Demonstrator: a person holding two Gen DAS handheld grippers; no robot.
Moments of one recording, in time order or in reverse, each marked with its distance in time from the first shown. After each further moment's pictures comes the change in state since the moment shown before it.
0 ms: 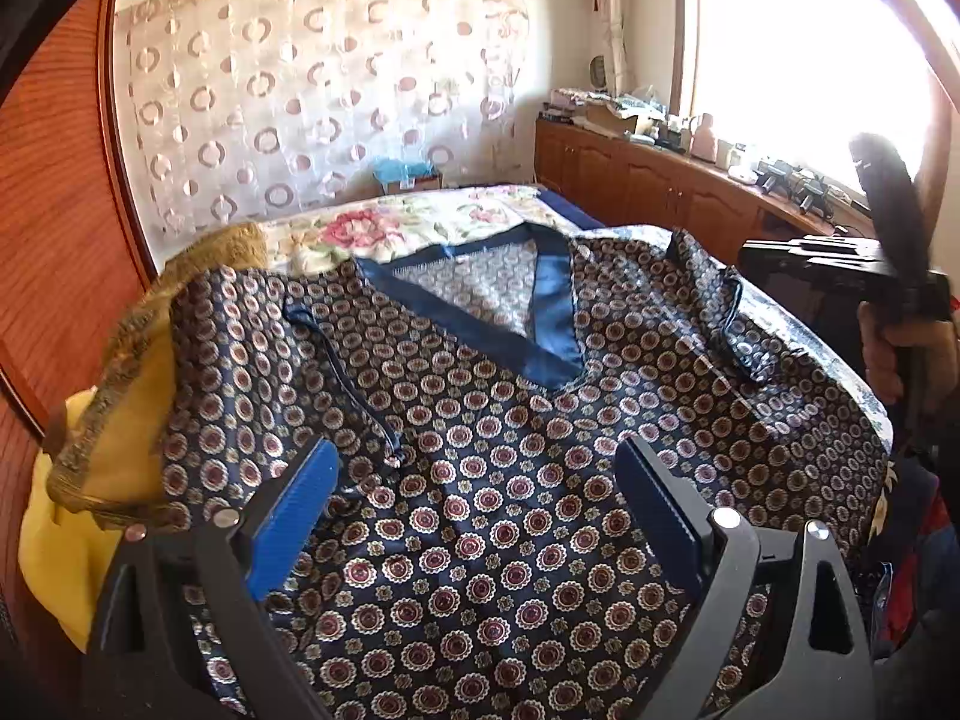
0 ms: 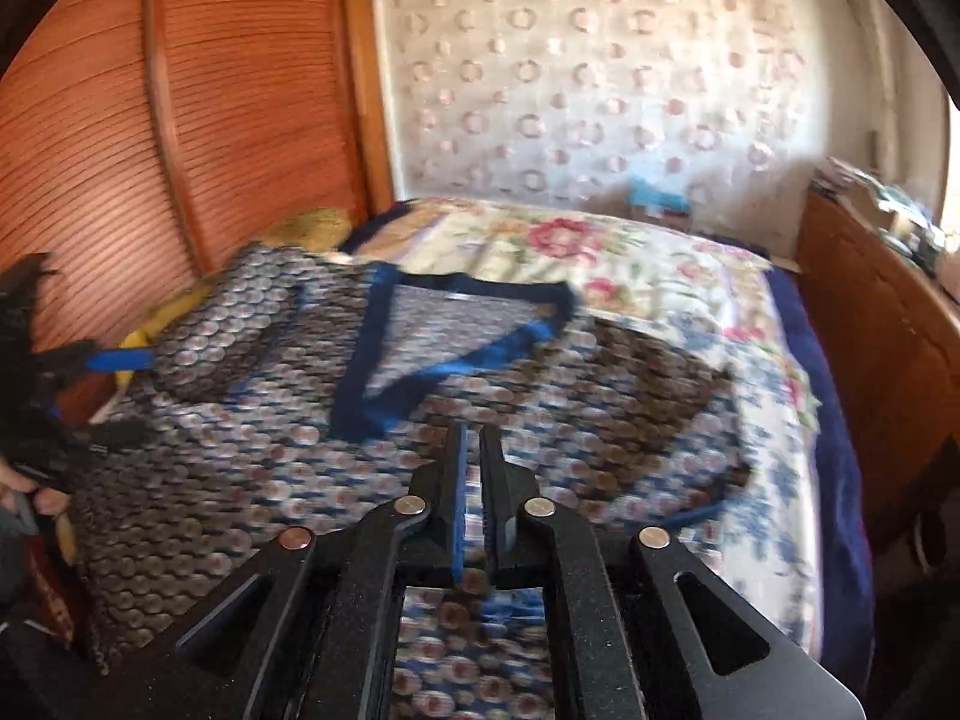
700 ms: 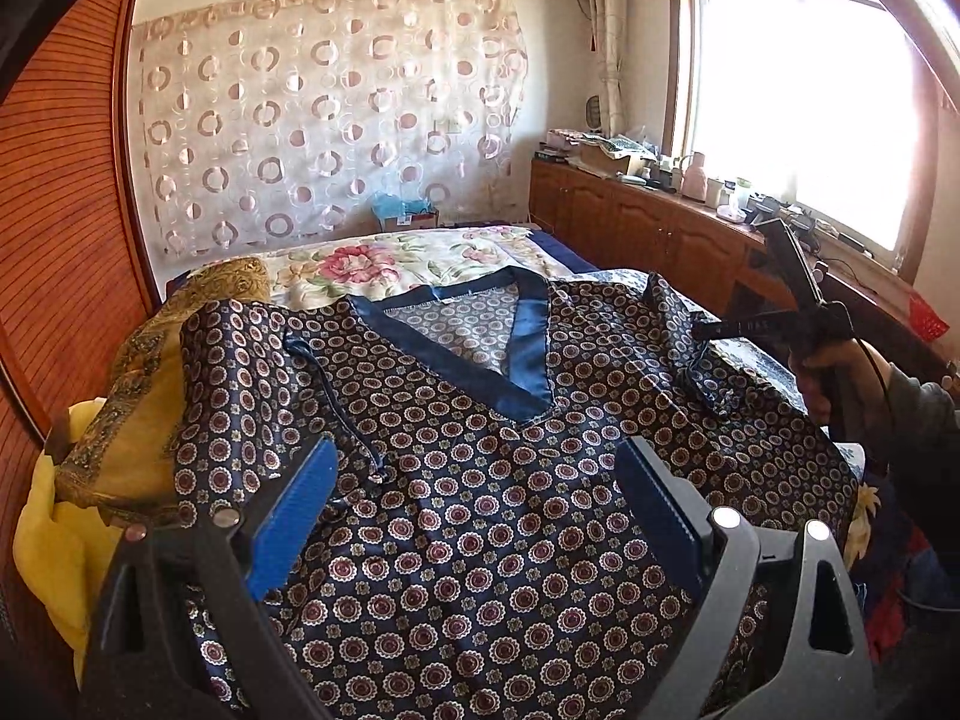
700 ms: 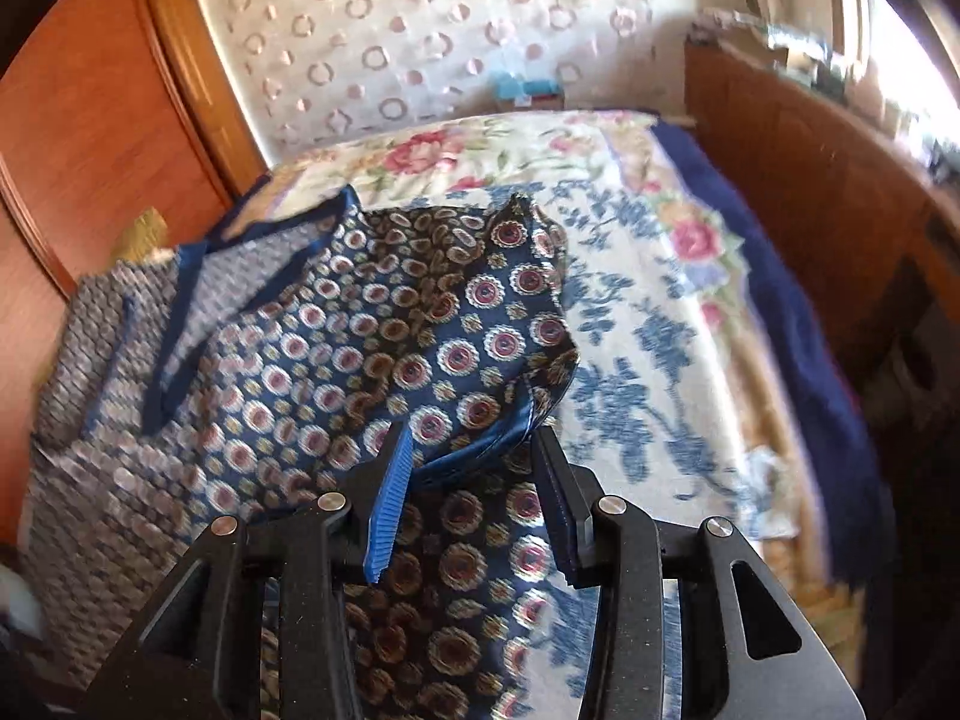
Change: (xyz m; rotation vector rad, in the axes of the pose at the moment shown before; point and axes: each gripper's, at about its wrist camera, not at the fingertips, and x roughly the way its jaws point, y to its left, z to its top) left arm -0.027 -0.014 0.002 -0.033 -0.084 -0.014; right arm 0.045 -0.108 -0.037 0.328 0.179 -0.071
